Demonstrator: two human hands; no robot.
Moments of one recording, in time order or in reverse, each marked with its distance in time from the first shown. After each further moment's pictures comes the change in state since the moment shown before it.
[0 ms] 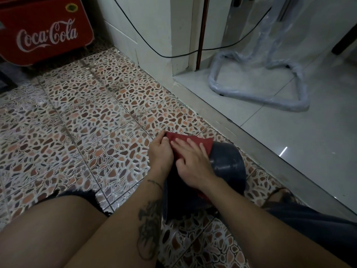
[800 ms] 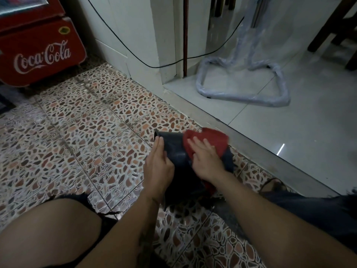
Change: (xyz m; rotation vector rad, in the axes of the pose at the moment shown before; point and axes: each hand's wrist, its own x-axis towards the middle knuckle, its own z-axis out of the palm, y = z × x) left_hand -0.064 -0.002 -0.021 0.583 -0.100 0.417; right_hand -0.022 0.046 -0.020 -0.029 0.094 0.207
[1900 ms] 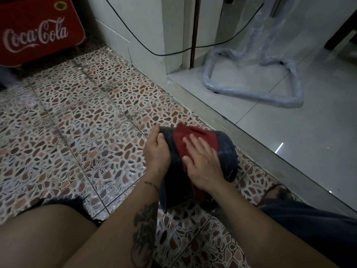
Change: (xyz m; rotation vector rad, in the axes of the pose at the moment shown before) left_hand 0.056 -0.005 0.018 -0.497 0.149 -0.236; right_hand 0.001 -0.008 0.015 -0.058 0.018 -0.118
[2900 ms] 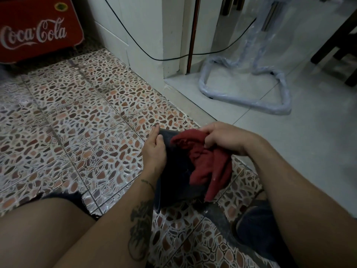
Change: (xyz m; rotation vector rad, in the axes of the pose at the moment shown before) left_hand -0.001 -0.001 -0.003 -0.126 -0.129 -0.012; right_hand 0.036 -0.012 -0.140 0.466 -0.480 0.167
